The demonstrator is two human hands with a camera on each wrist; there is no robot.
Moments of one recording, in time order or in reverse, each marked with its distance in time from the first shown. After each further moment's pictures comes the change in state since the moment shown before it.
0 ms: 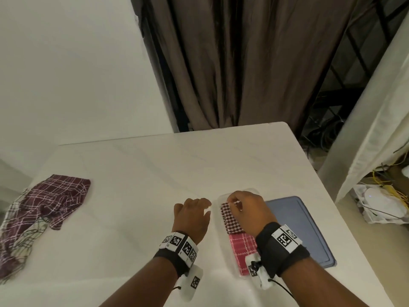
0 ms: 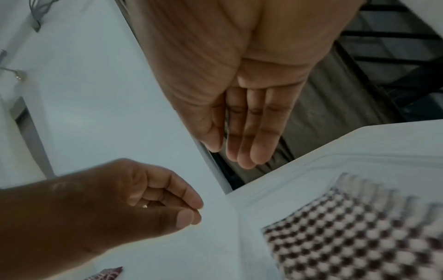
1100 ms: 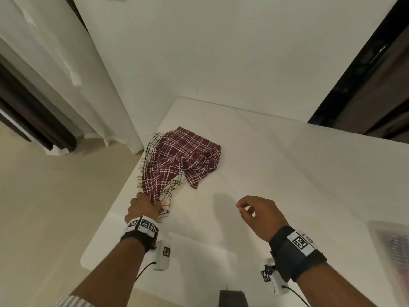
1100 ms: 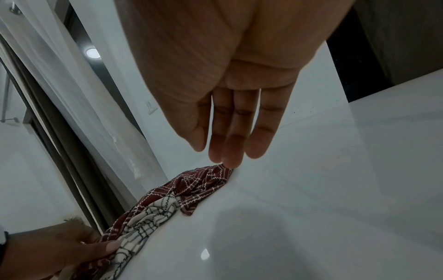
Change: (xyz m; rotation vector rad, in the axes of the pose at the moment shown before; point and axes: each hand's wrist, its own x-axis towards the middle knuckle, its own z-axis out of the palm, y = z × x) left_hand -0.159 -0.600 -0.065 -0.275 0.071 -1.059; right_hand 0.057 -0.333 0.334 -0.077 -0.323 -0.115
